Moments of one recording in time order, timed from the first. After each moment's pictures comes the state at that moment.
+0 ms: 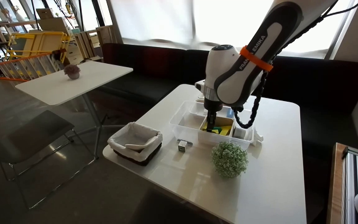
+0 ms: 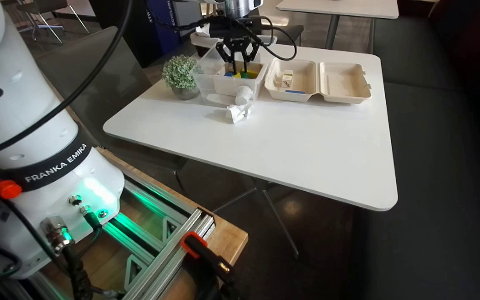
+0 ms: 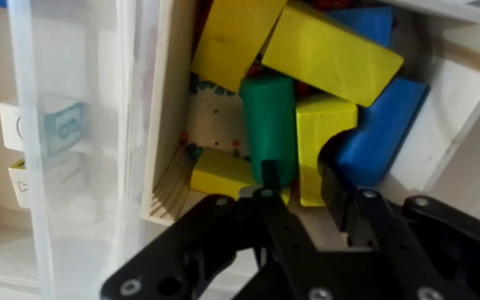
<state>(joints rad) -0.09 0.36 0.06 -2.32 -0.09 2.79 -0.48</state>
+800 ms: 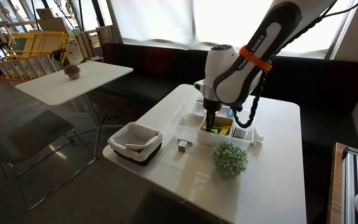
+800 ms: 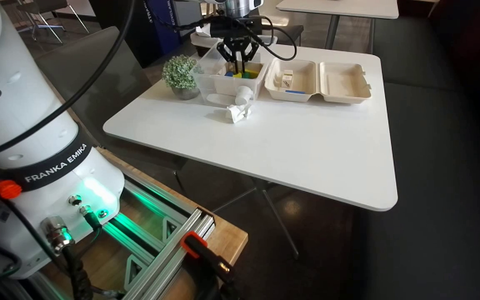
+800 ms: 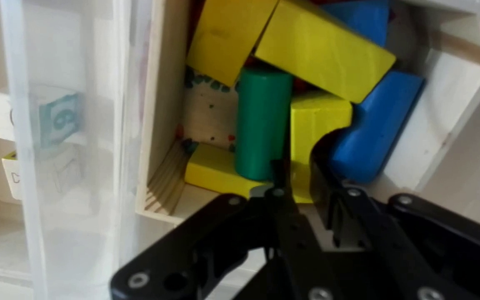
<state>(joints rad) -0.12 0.37 0.08 -2.31 -0.09 2.79 -0.49</state>
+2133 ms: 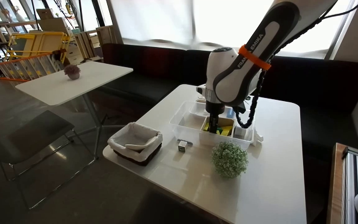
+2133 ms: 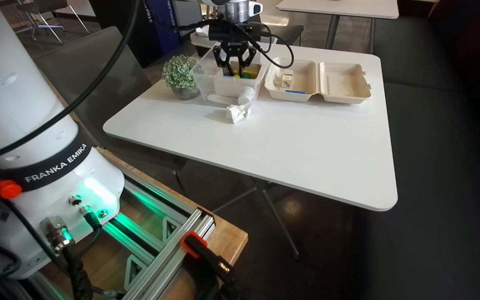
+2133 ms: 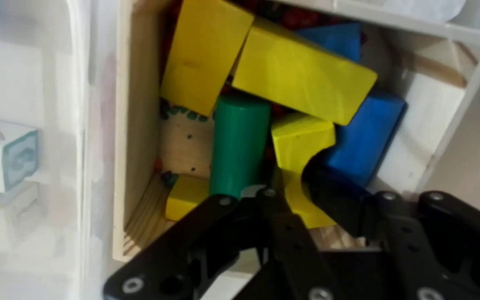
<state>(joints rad) -0.18 0.37 0.15 -2.32 -0.04 2.73 -0.55</state>
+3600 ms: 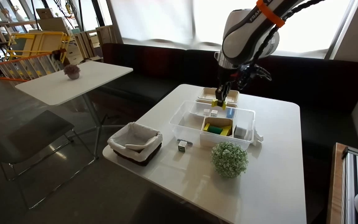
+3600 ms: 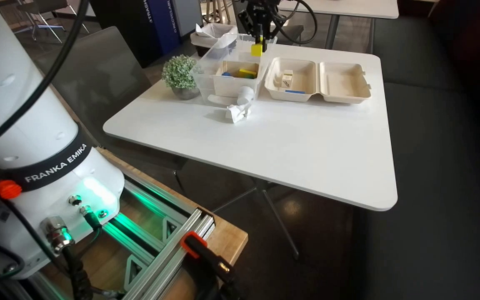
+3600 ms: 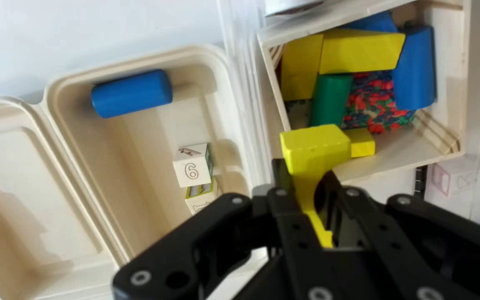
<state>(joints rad) -0.21 0.16 0.02 -2.31 0.10 2.57 -0.39</state>
